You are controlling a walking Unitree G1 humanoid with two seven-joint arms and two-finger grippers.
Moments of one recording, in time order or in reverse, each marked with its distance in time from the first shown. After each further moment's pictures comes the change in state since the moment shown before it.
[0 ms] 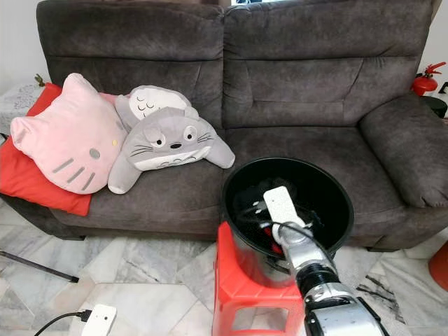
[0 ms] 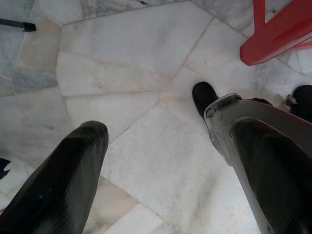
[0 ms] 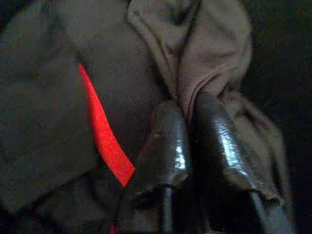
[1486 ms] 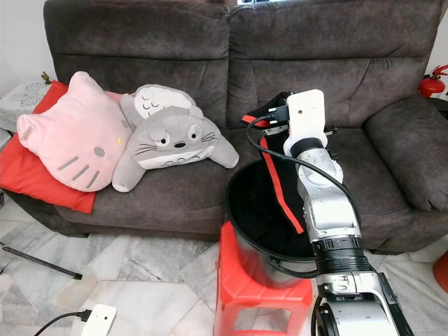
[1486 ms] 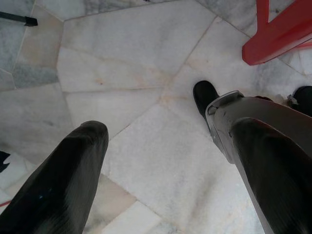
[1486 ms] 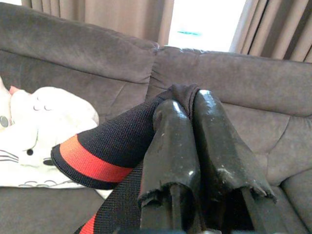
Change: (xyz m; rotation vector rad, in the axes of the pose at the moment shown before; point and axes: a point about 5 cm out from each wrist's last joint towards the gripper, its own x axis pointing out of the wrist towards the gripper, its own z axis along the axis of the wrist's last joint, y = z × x) left arm 0.000 0.000 0.000 -0.002 -0.001 0.000; right arm -0.075 -0.054 0.155 0.120 -0.752 -0.088
